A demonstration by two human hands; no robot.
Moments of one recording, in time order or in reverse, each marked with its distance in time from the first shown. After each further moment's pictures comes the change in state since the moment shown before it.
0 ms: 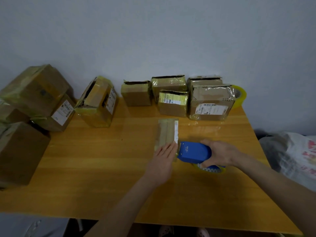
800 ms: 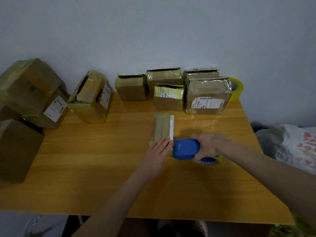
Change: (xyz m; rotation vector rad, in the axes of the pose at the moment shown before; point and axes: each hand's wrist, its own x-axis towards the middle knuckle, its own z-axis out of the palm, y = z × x) left_hand 0.001 -0.013 0.002 0.045 -0.067 0.059; right_hand 0.018 -0.020 -0.011 -0.216 -0.143 0.026
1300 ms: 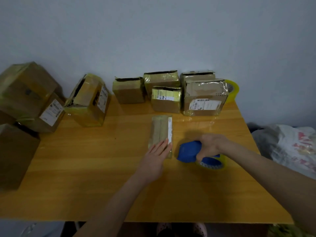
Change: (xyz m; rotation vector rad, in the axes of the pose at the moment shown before) left_hand -0.001 -0.001 0.001 -0.033 0.027 0.029; right_hand -0.005 0.005 -0.003 0.054 -0.051 0.099
